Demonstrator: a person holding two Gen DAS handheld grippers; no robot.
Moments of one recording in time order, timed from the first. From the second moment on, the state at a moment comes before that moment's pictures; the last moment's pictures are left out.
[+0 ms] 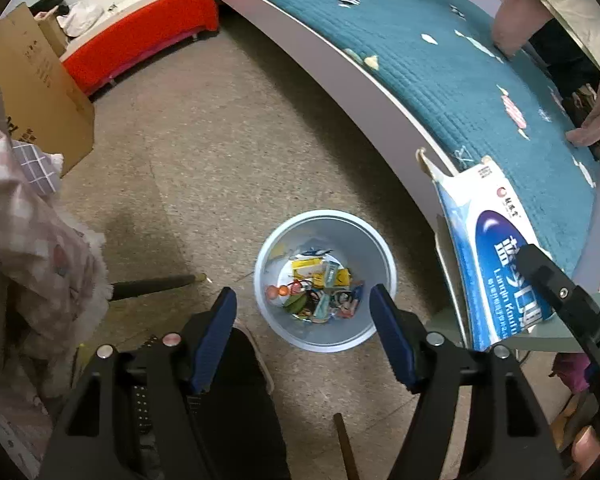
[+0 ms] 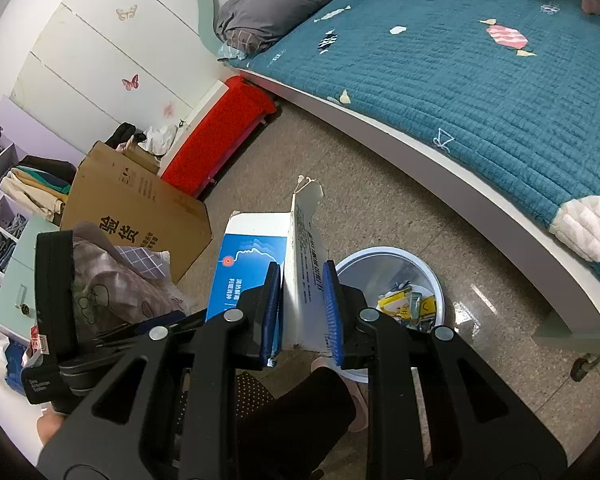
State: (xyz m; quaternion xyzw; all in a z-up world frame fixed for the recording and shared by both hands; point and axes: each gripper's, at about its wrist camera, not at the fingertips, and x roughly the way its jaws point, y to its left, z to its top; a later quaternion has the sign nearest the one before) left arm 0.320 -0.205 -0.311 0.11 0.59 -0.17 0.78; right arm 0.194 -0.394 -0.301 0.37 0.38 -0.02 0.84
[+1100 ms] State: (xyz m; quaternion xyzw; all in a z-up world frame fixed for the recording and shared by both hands) left arm 0.265 -0.175 -0.172 0.06 0.46 -0.22 0.86; right arm 0.152 -0.355 -0.165 0.29 0.29 0.01 0.91
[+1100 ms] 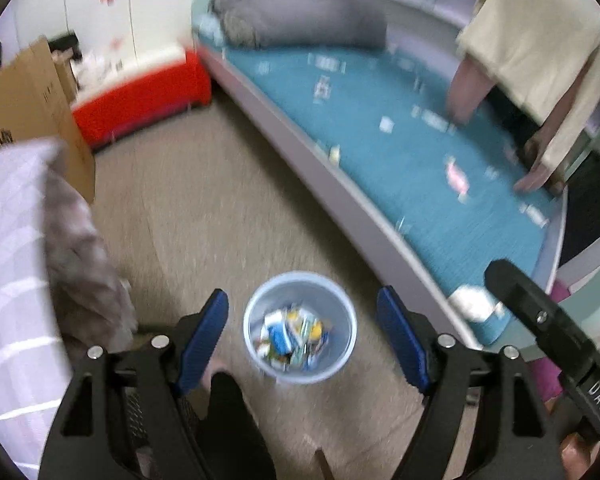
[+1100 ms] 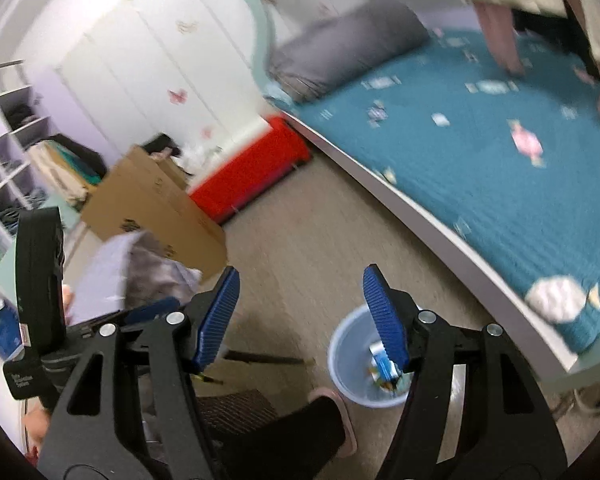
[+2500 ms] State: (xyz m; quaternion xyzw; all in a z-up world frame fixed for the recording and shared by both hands) left arm 0.218 0.295 -0.108 -0.01 0.38 0.08 0.92; right arm 0.256 0.090 -0.094 0.13 0.37 0.32 0.86
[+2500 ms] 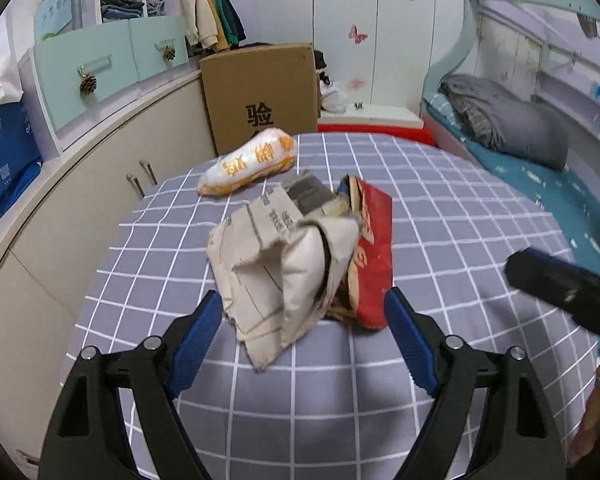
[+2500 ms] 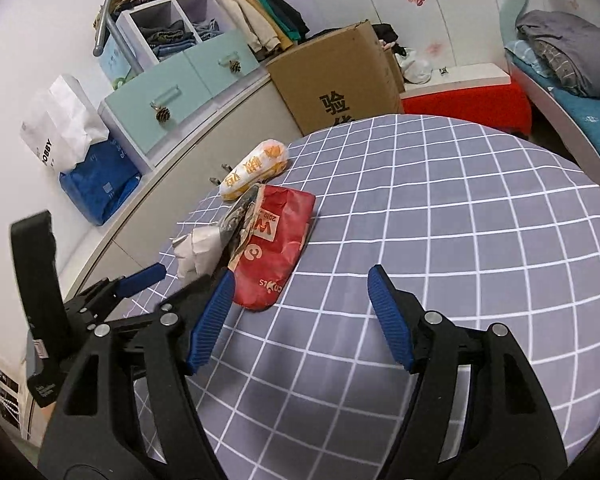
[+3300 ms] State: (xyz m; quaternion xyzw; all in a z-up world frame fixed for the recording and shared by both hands) left arm 0.206 0.358 -0.078 -0.13 0.32 0.08 0.94; right arm 0.274 0.129 -0.076 0.09 0.36 0.33 0.87
